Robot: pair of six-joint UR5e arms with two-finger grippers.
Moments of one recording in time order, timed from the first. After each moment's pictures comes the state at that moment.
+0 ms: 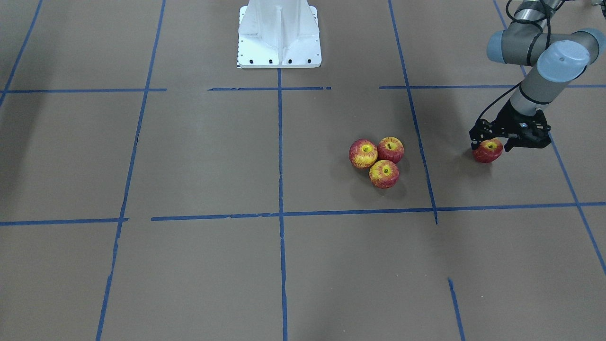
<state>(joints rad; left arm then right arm) -0.86 -1.50 -1.68 -2.20 -2.03 -0.80 1.59 -1.71 1.71 -1.58 2.29 -0.06</state>
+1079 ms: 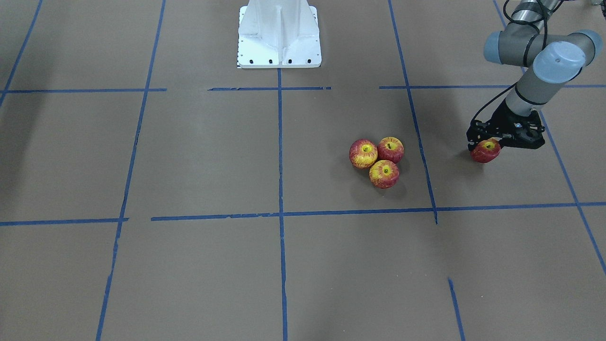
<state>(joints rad) -0.86 -1.51 -1.71 -2.18 -2.06 -0.80 1.59 -1.71 1.71 -1.58 2.29 -0.06</state>
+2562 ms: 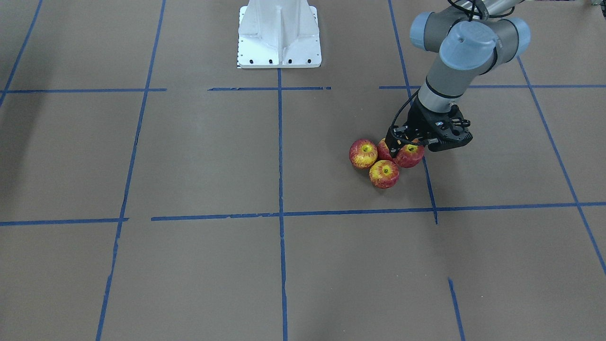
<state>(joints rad) -0.74 -1.92 -1.84 -1.74 -1.98 -1.30 1.59 -1.71 1.71 -1.58 2.29 -0.06</state>
